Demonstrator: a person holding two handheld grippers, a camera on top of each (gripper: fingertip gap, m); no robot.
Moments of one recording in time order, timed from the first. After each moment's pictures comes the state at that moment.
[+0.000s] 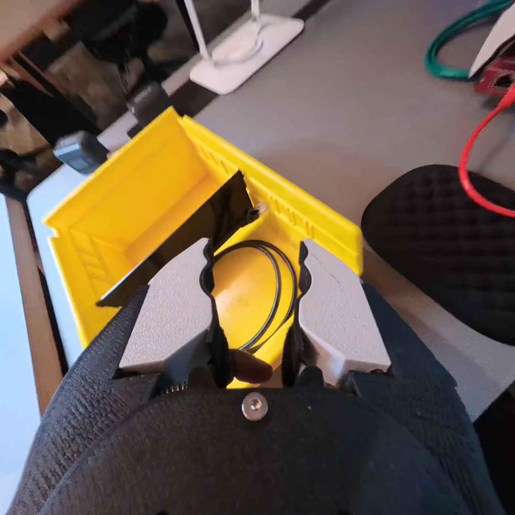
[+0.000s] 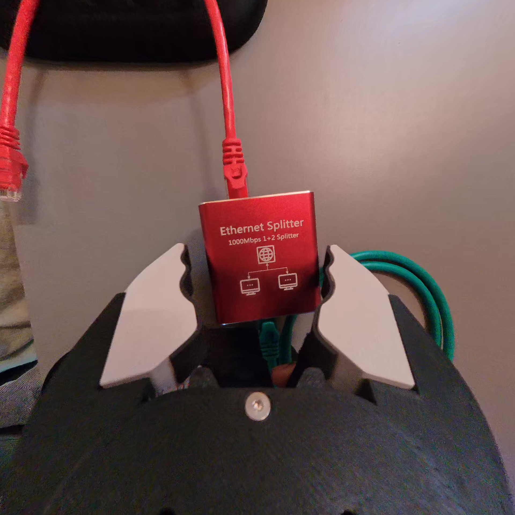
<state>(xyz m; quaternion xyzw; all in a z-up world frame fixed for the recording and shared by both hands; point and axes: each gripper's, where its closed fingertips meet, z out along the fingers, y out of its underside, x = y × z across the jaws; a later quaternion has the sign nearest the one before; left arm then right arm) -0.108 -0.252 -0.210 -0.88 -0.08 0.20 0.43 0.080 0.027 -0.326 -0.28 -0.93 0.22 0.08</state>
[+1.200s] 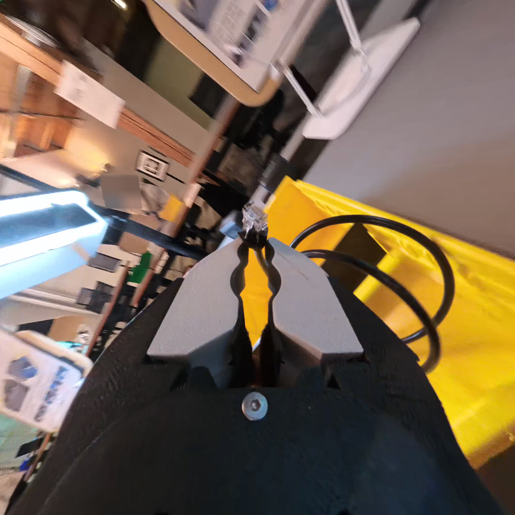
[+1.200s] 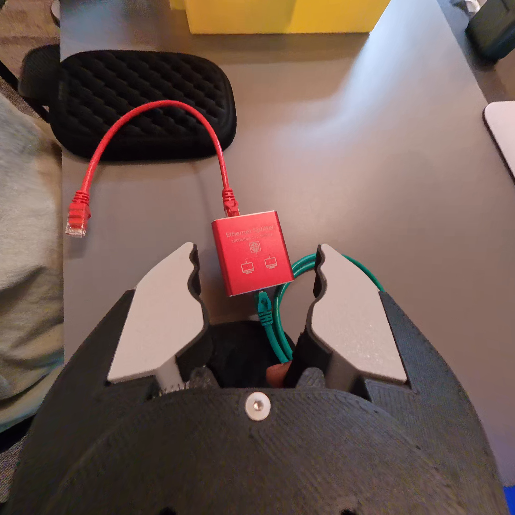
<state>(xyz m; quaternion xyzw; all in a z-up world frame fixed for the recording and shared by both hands) -0.166 -0.234 -0.146 -0.77 0.03 0.49 0.40 0.084 0.036 -0.257 -0.30 -0.86 0.35 0.20</state>
